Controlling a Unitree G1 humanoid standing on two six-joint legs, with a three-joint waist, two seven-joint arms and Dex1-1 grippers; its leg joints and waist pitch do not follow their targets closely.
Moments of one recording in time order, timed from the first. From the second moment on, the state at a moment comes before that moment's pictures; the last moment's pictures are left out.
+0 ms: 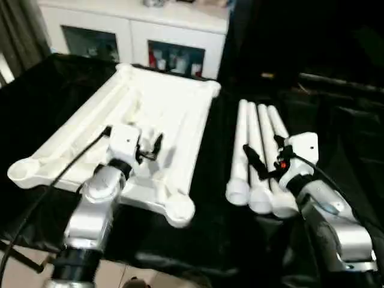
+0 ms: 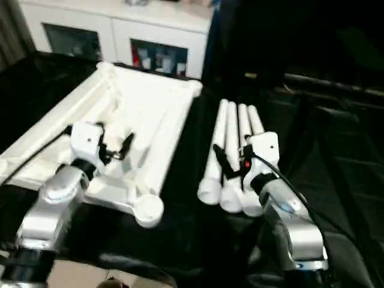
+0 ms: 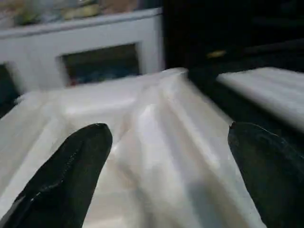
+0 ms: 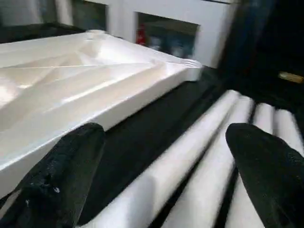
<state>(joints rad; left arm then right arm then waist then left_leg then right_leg) -0.28 0.30 -0.03 0.08 -0.09 0.13 -0.40 -0.15 -0.30 0.00 -0.10 0.25 0.32 0.42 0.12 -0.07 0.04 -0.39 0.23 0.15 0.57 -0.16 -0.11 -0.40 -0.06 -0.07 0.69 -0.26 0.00</state>
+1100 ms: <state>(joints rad) -0.41 0.76 -0.30 0.22 -0.08 0.11 -1.31 -0.22 -0.65 0.21 -0.20 0.31 0.37 1.06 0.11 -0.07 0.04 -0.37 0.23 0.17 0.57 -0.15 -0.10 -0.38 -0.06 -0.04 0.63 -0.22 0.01</state>
